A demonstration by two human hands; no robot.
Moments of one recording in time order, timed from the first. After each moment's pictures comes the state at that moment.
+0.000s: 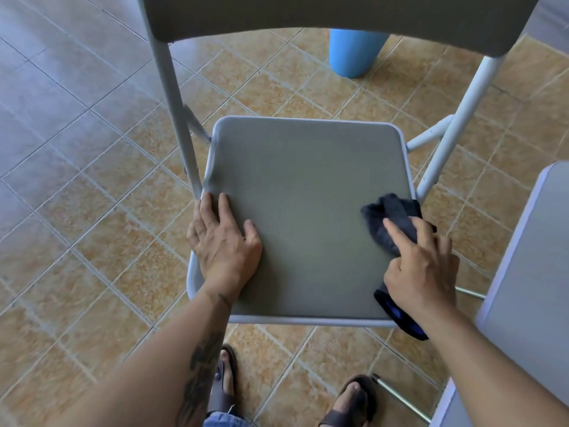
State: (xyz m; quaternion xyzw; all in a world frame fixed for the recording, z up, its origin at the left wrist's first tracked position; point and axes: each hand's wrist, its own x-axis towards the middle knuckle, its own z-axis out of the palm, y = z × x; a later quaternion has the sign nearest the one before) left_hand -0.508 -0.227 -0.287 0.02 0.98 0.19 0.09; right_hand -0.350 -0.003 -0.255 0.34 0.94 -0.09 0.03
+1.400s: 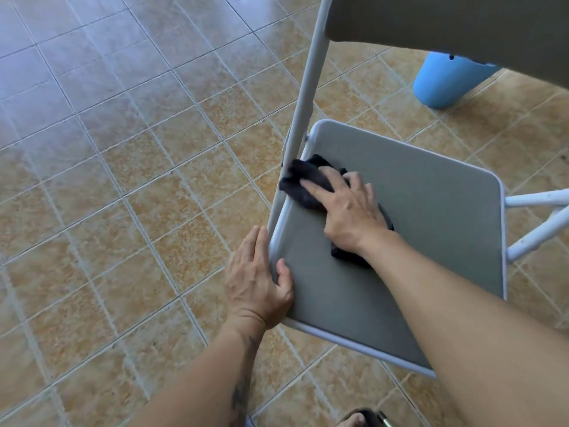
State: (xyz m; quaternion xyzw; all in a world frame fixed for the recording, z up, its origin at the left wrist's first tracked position) left_hand -0.483 -0.320 -0.303 0.00 0.96 0.27 0.11; right_hand -0.564 -0.132 -0.269 -0.04 0.99 -0.05 0.13
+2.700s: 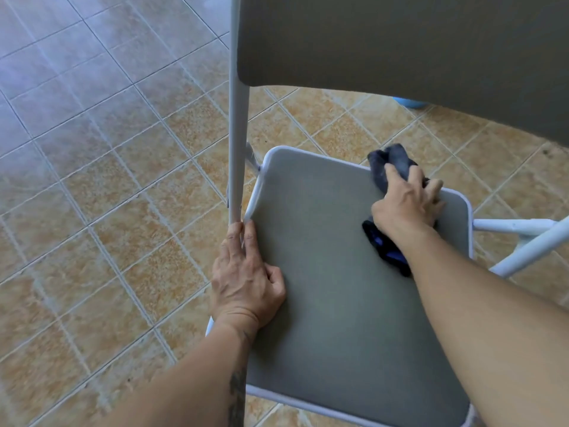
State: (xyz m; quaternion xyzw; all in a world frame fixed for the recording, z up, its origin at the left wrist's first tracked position) left_hand -0.555 -0.238 -0.288 0.02 0.98 0.17 0.13; right_hand -0.615 0.015 -0.274 0.35 0.93 -0.05 0.11
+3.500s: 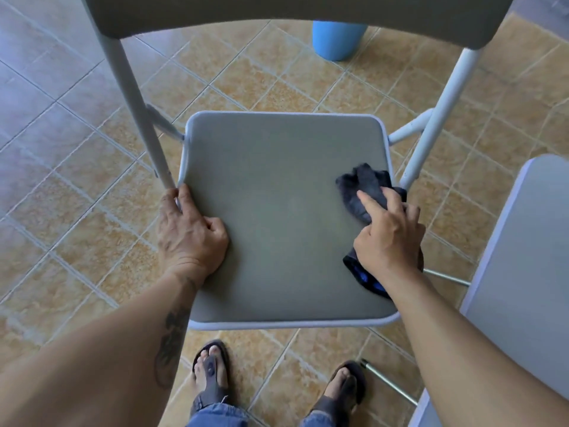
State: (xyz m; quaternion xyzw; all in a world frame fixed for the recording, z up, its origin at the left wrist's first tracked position) left_hand -0.548 -0.236 -0.286 0.03 0.98 0.17 0.10; right_hand -0.406 0.011 -0.261 0.37 0.92 -0.13 0.03
